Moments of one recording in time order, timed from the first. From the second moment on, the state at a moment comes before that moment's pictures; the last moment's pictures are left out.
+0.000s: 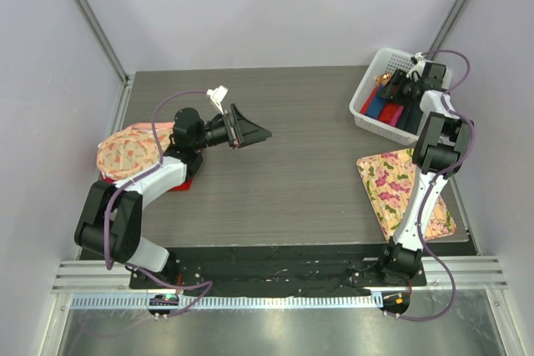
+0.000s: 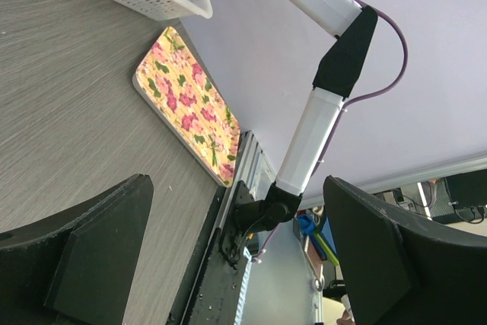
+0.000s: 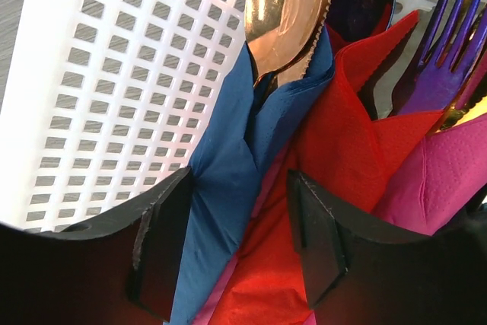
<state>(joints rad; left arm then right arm) -0.35 1.48 0.80 0.68 0.86 -1.05 -0.32 2.39 1.92 -0.25 -0.54 0.16</state>
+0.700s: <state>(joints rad) -0.35 1.46 0.80 0.61 0.86 -0.99 -0.32 2.33 1.93 -0.29 -0.54 0.16</state>
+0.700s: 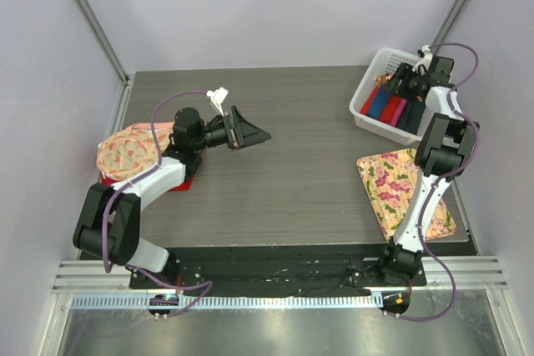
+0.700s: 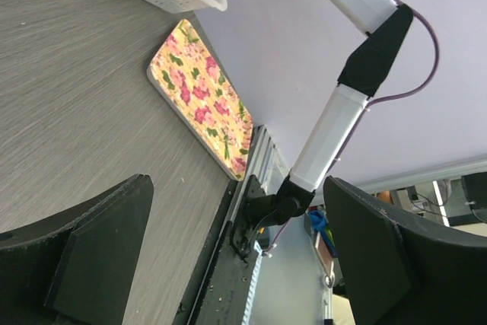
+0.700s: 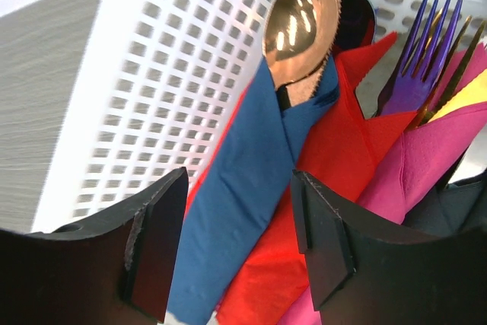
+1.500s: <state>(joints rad) -0.07 1.56 1.59 -0.74 0.54 -0.27 -0.13 1.65 1.59 -0.35 -0.67 0.28</state>
